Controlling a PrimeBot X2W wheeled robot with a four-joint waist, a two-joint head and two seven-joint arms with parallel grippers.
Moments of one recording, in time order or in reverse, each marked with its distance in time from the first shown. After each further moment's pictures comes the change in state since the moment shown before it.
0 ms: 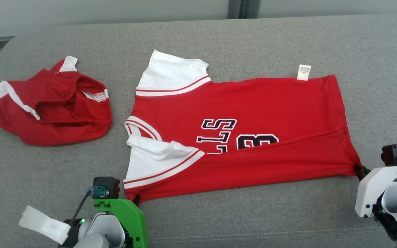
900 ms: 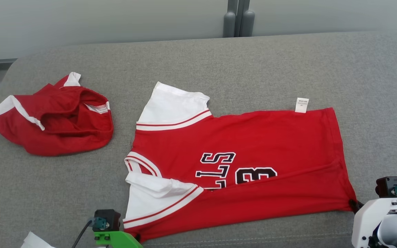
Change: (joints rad) left arm 0.153 0.060 -0.026 -0.112 -0.047 0.055 0.076; right arm 0.168 0.060 -0.036 -0.072 -0.009 0.000 0.047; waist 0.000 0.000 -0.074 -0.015
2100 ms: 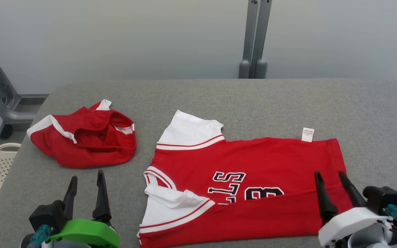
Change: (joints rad) left arm 0.062 -0.105 0.332 -0.026 0.128 -0.097 -0.609; right arm 0.081 0.204 0.000 -0.179 -0.014 -0.001 -0.441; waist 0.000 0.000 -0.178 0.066
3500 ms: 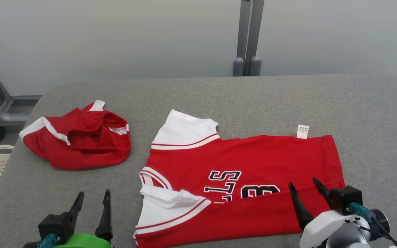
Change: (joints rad) left arm 0.073 0.042 -0.003 0.003 0.097 -0.073 0.054; right arm -0.018 0.002 0.118 0.052 -0.186 0.000 0.040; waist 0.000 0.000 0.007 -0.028
